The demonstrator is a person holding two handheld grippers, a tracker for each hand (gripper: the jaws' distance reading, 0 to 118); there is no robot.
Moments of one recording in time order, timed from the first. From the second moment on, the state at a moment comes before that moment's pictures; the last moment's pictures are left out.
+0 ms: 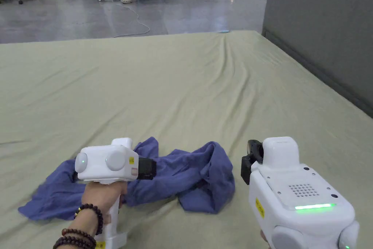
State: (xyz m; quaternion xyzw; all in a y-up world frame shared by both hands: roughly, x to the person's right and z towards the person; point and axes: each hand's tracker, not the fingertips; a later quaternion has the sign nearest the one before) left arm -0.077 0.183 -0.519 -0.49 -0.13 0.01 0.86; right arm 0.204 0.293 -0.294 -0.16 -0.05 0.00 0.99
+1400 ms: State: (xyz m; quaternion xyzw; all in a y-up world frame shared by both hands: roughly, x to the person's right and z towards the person) left arm -0.183 0.635 -0.540 -0.10 -0.06 0.10 0.99; right arm 0.183 0.610 -0.555 -0.12 0.03 0.09 0.99
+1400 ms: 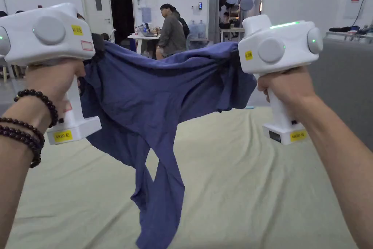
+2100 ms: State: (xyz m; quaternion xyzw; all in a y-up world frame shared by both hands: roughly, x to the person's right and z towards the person) left arm -0.168 0.378 -0.569 -0.34 -0.05 0.07 0.94; right arm 0.191 0.360 -0.606 -0.35 0.04 0.04 0.93
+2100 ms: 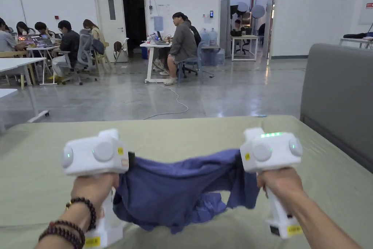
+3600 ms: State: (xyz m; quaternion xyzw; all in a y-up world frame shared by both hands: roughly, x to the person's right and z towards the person) left arm -0.192 0.268 -0.415 -0.37 0.00 0.09 0.92; right arm 0.219 0.278 -0.343 -0.41 0.05 0.00 0.91
